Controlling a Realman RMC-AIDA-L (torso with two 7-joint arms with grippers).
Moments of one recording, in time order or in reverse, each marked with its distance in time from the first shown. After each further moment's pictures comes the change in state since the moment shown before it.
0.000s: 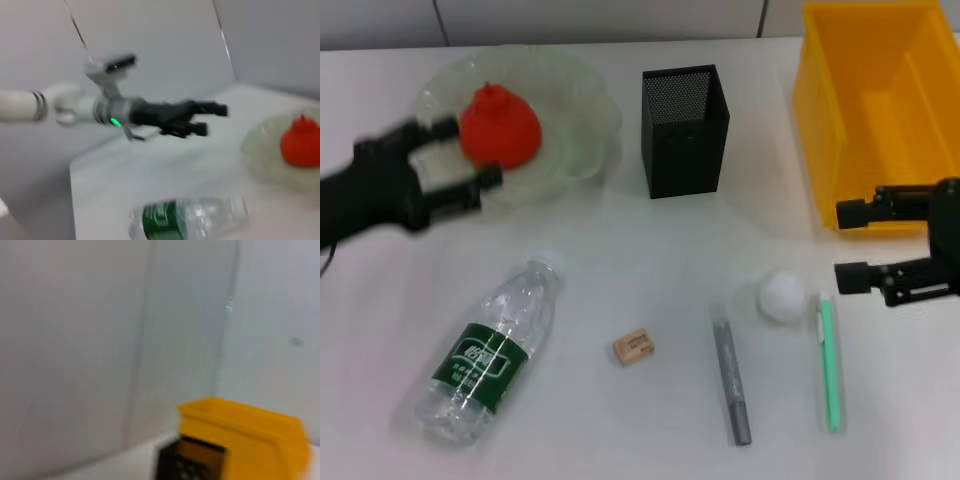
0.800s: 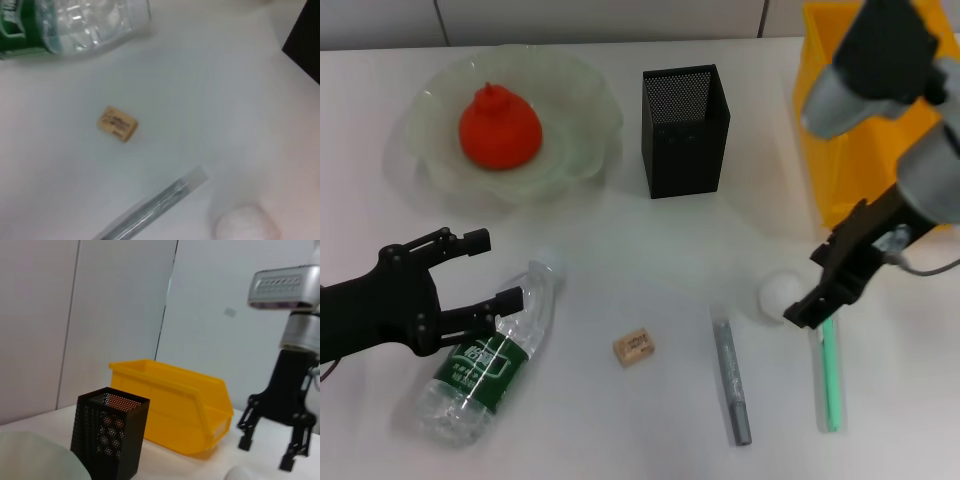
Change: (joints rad) left arm 0.133 0.000 0.157 0.020 0.004 0.114 0.018; right arm 0.245 -0.001 -0.726 -0.185 -0.585 0.243 0.661
